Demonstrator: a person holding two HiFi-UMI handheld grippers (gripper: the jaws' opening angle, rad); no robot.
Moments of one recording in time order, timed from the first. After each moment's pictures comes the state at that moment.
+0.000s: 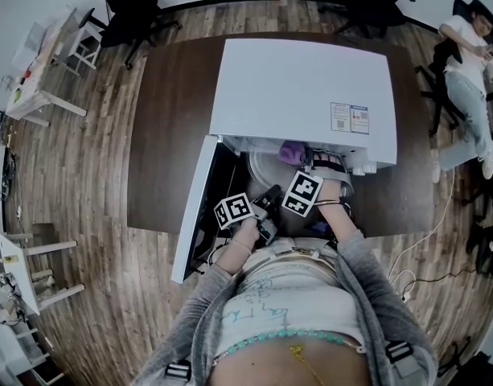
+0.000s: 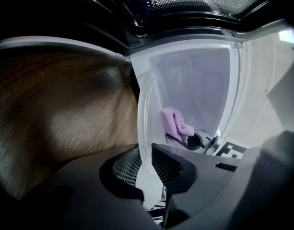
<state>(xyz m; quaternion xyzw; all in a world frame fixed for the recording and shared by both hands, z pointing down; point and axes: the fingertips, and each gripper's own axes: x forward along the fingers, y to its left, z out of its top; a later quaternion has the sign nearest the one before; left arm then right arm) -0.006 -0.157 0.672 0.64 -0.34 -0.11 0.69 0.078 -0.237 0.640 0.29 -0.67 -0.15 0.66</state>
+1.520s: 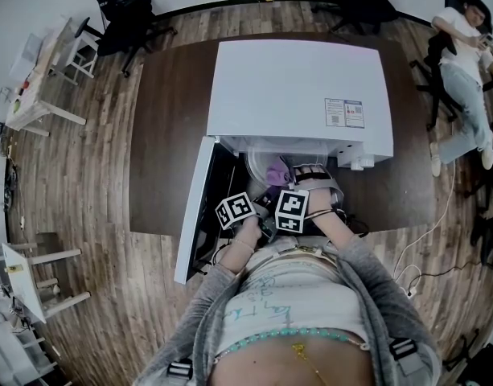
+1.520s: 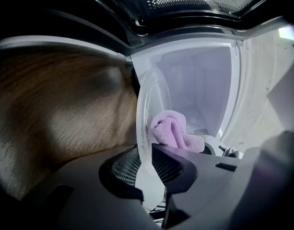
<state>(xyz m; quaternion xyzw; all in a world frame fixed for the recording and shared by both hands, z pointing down) -0.005 -0.157 0.676 0.63 -0.35 -0.10 0.68 0.037 -0.175 0.652 0.17 -0.69 -0.19 0.67</state>
